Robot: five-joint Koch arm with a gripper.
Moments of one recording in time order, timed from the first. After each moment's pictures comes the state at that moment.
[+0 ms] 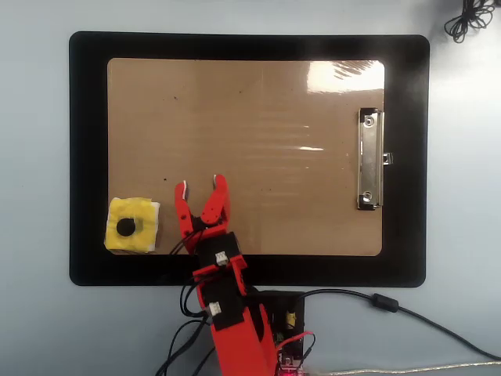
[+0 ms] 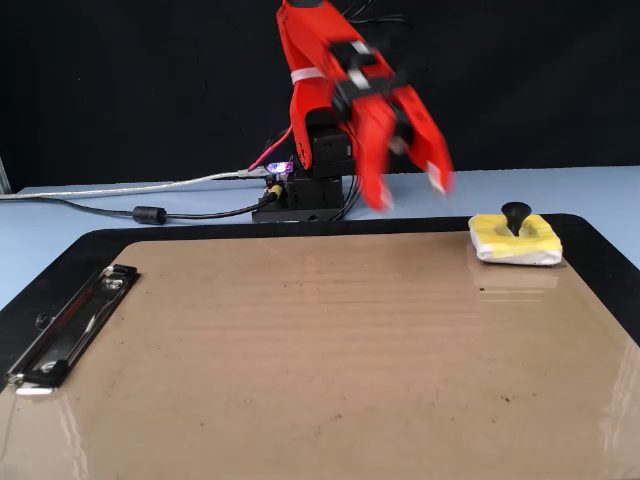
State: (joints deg) arm -18.5 123.1 123.6 32.2 -91.2
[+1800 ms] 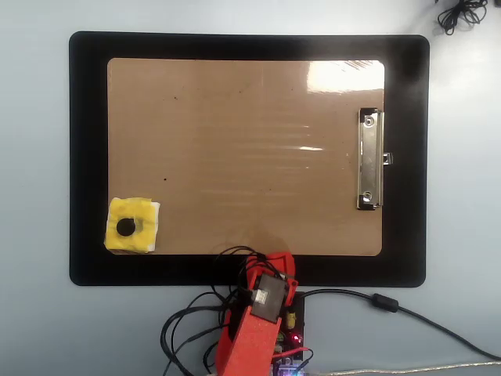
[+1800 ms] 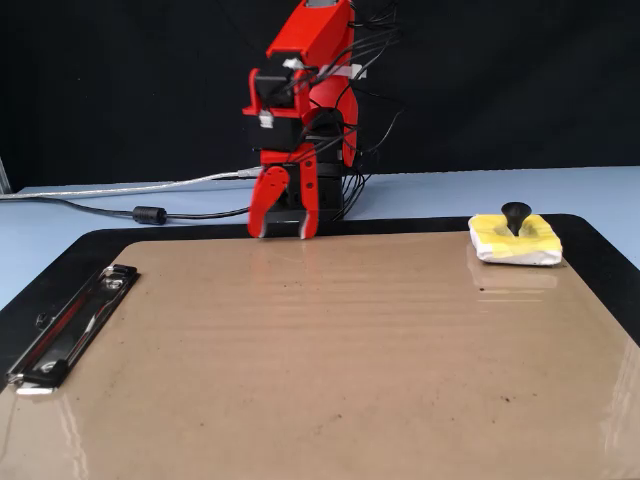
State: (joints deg) arm 17.0 119.2 136.5 72.7 -62.6
